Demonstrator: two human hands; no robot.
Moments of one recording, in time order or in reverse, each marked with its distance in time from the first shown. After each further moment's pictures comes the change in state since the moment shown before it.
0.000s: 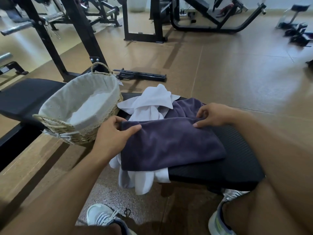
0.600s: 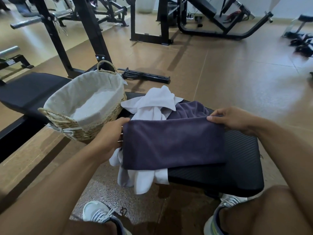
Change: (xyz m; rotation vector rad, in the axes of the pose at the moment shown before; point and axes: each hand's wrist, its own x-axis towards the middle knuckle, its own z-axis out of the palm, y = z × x) left_hand 0.009 0.001 -0.004 -0.377 -0.190 -0.303; right_hand -0.035 0.009 -0.012 0.520 0.036 0.086
